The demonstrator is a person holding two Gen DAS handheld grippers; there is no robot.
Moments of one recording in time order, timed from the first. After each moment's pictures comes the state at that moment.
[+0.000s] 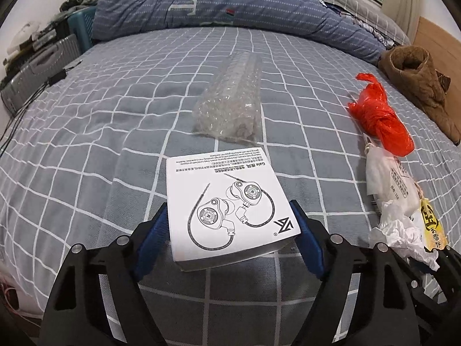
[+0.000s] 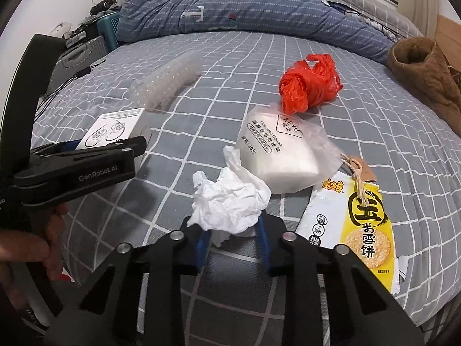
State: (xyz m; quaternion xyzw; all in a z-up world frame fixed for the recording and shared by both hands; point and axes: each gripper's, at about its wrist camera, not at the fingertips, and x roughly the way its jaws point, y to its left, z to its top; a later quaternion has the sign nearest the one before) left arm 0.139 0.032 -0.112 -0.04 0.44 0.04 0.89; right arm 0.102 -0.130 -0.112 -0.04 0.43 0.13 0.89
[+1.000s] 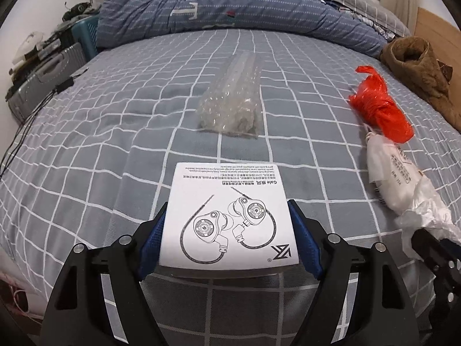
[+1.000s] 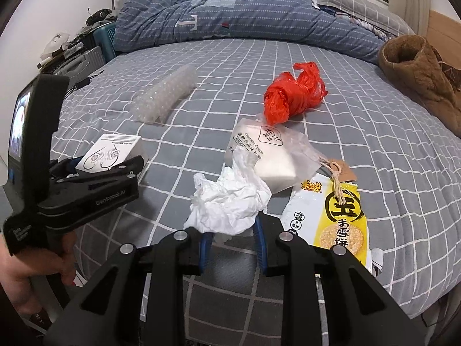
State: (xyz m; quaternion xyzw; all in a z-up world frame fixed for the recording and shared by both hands) left arm 0.129 0.022 -0.112 -0.01 0.44 0.06 0.90; right arm 0.093 -0.144 -0.090 -0.03 0.42 0.13 0.90
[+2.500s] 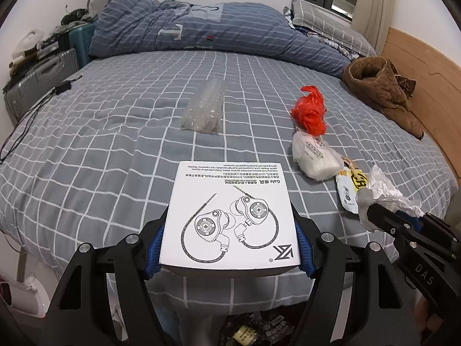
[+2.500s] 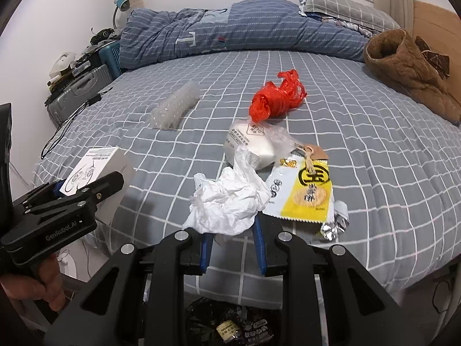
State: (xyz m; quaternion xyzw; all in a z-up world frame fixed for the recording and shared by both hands) left arm 0.027 0.003 -0.054 -0.05 0.40 -0.01 0.92; right arm 0.031 -0.178 -0.057 0.02 0.40 0.13 0.91
